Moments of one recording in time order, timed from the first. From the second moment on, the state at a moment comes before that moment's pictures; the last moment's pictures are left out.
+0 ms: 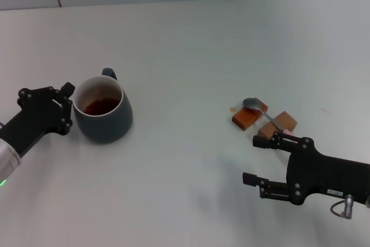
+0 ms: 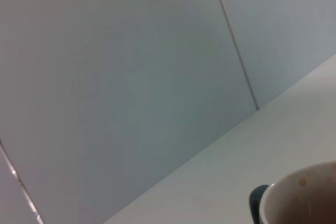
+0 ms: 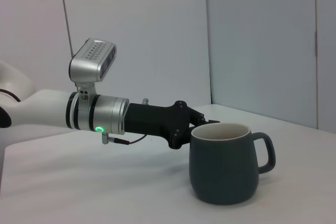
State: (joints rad) left arm -0.44 -2.07 0.38 0.06 1.61 1.18 -0.07; right arm 0.35 2.07 -0.52 -0.29 -2.05 -1.62 0.71
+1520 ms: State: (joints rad) left arm -0.55 -2.08 0.43 -0.22 1.61 1.19 -0.05; right arm 0.36 2.07 -0.52 -0.29 -2.05 -1.62 0.70
